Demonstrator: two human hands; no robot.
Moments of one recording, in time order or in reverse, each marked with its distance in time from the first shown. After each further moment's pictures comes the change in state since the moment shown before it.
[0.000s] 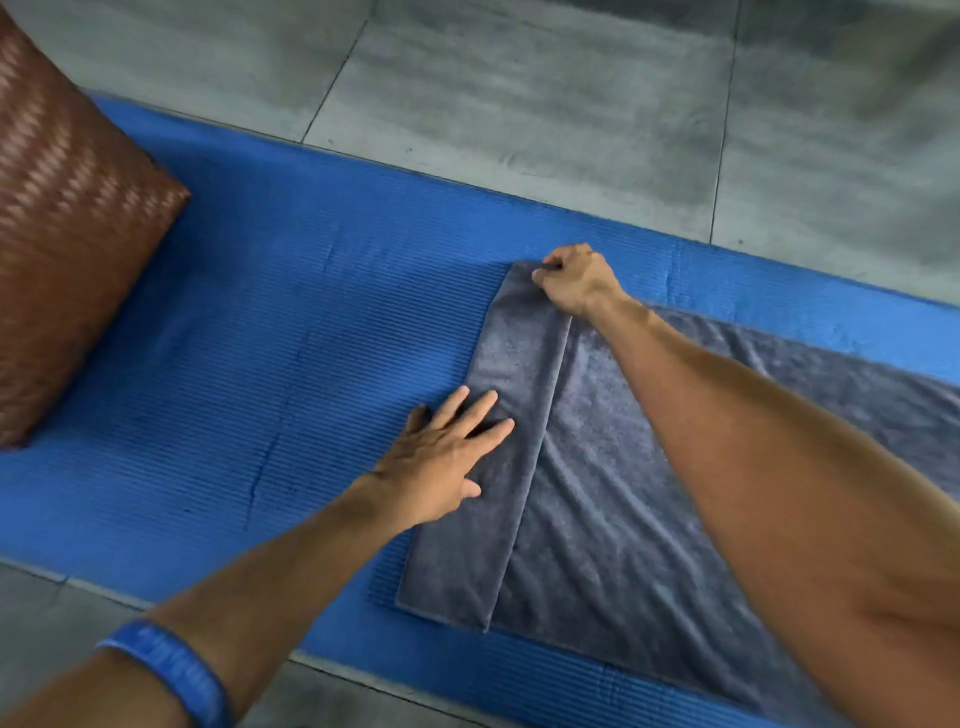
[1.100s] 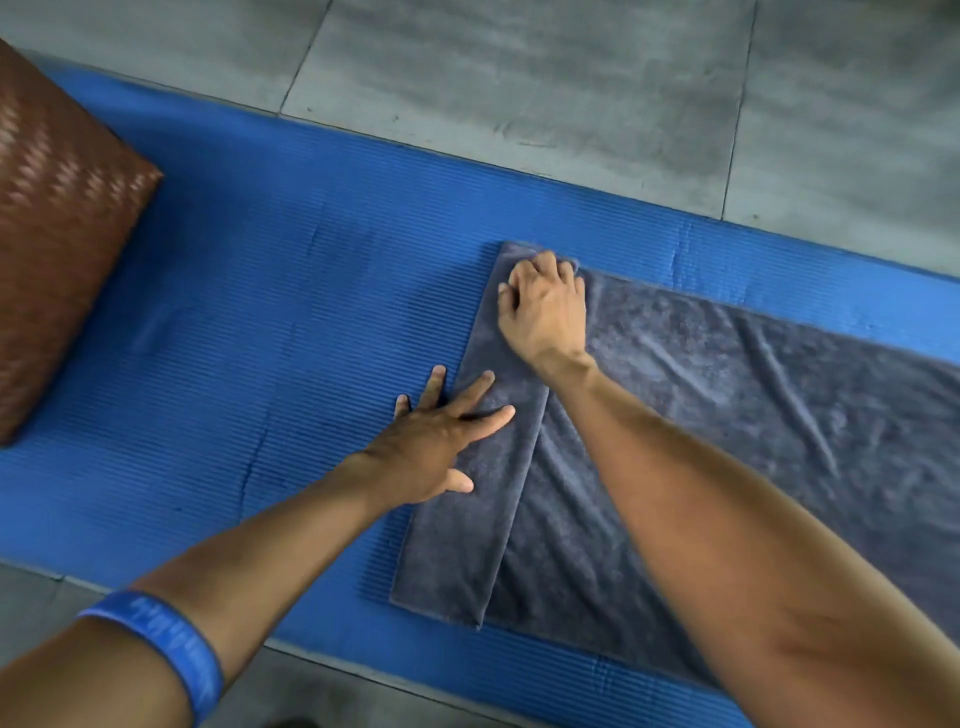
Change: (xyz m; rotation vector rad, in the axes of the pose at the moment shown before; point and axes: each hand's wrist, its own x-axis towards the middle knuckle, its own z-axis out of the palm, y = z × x) left_hand 0.015 -0.011 -0.016 -0.138 -0.192 0.004; right_hand -0.039 -0.001 0.055 -0.249 0.320 -0.296
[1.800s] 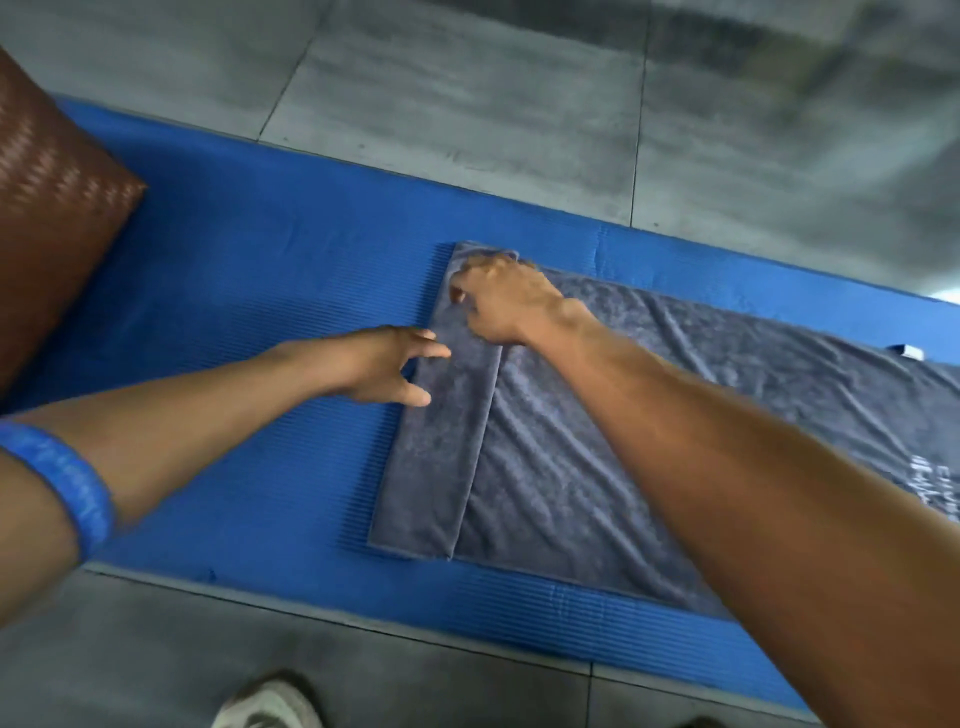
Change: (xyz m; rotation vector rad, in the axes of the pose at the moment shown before) left_hand -0.029 -0.009 -0.062 -0.002 0.037 0.085; right_hand -0.048 -0.032 -0.114 -0.262 -0.406 -0.292
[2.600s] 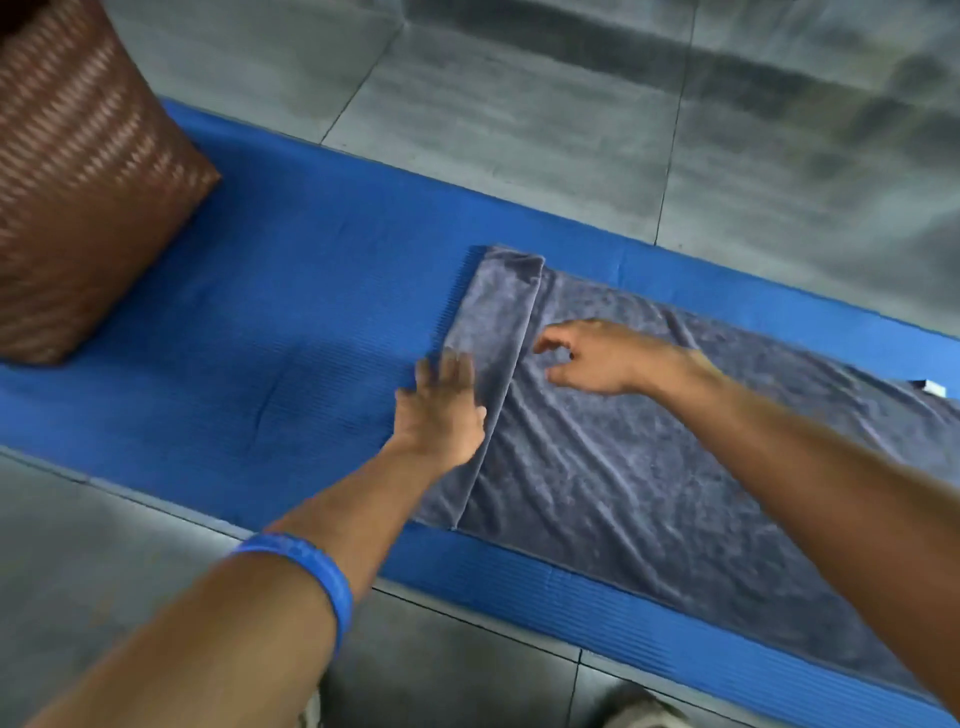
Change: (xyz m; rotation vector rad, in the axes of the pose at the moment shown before) left_hand -0.019 0.095 0.084 -0.035 0.337 -0.456; right_hand -0.099 0.029 -0.005 0.144 -0.293 0.007
